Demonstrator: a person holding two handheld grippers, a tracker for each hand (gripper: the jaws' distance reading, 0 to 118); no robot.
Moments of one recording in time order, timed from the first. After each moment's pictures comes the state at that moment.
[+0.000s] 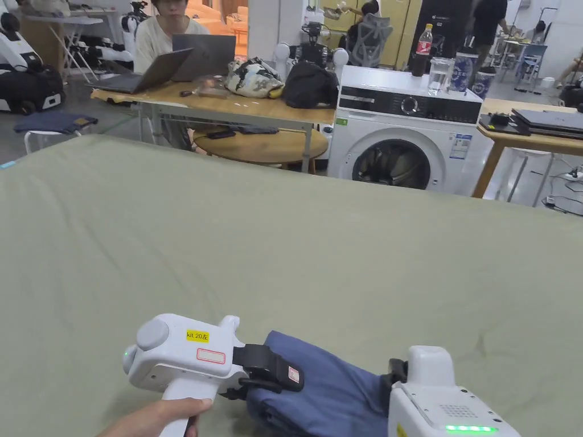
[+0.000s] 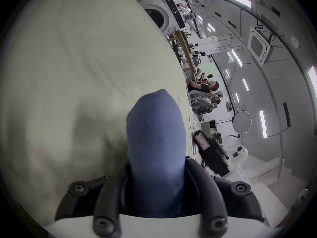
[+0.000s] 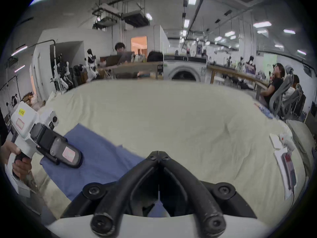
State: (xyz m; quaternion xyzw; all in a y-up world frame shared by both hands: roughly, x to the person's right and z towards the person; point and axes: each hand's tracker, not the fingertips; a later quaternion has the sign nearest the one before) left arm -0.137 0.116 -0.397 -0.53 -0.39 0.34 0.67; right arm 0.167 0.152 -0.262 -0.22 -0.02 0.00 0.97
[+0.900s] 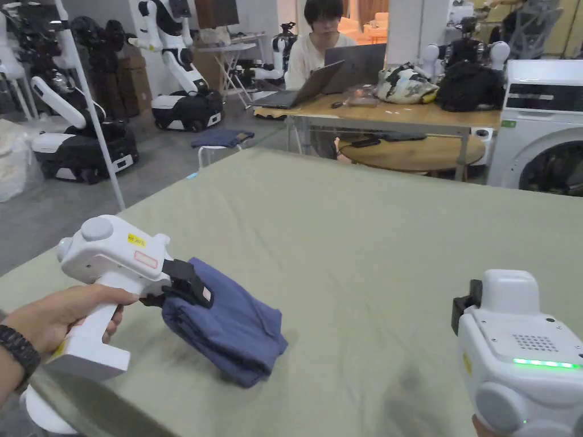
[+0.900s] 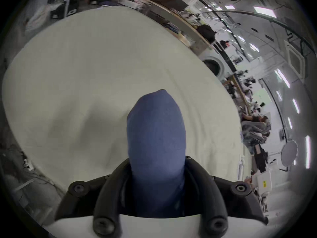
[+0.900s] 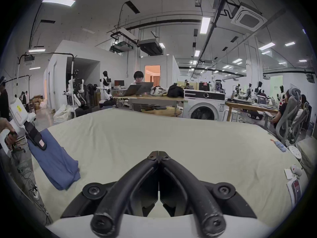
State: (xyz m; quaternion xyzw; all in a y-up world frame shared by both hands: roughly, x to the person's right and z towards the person) left arm -0.483 0.234 -0.408 -0.53 -0.10 0.26 0.80; right arm 0.011 0.209 -0.343 -0.13 0.04 0.01 0.99
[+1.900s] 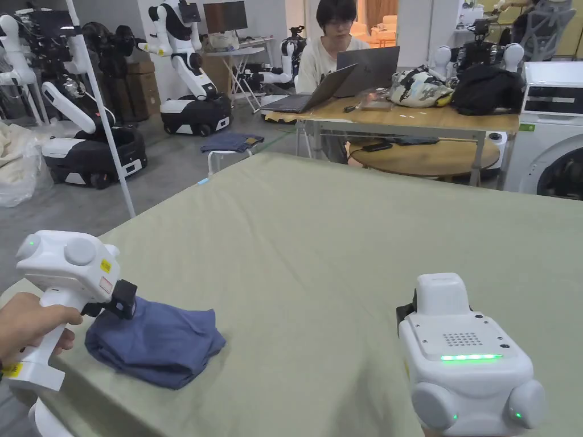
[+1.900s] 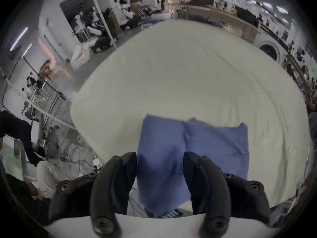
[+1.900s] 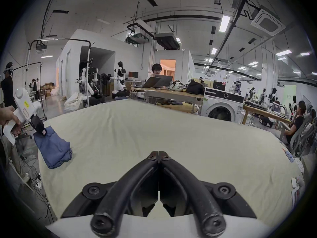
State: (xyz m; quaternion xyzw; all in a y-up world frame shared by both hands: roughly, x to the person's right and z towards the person) left arm -0.566 0.230 -0.410 -0.51 0.13 0.02 0.85; right arm -0.069 0.203 -0.360 -0.16 0.10 0.05 0.98
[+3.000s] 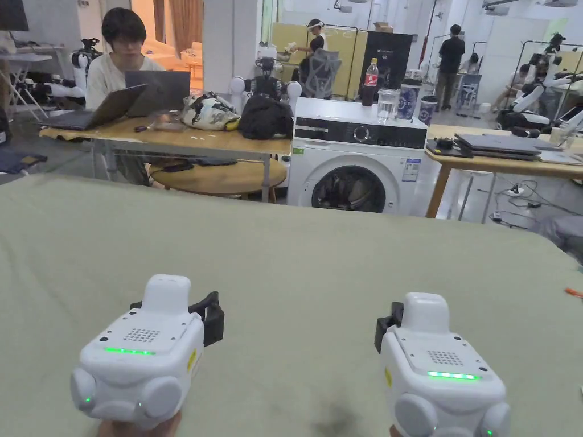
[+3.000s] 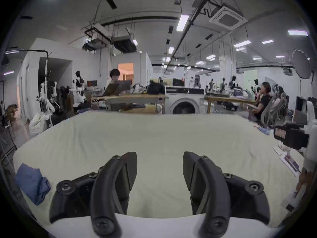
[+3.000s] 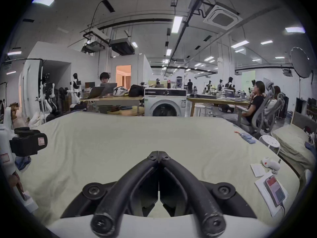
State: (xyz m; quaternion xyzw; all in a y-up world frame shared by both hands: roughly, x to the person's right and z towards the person) left arm -0.098 0.207 -0.356 -0.12 -0.10 0.00 0.99; right arm 0.196 0.209 -0.303 -0.12 -0.11 -0.01 0.99
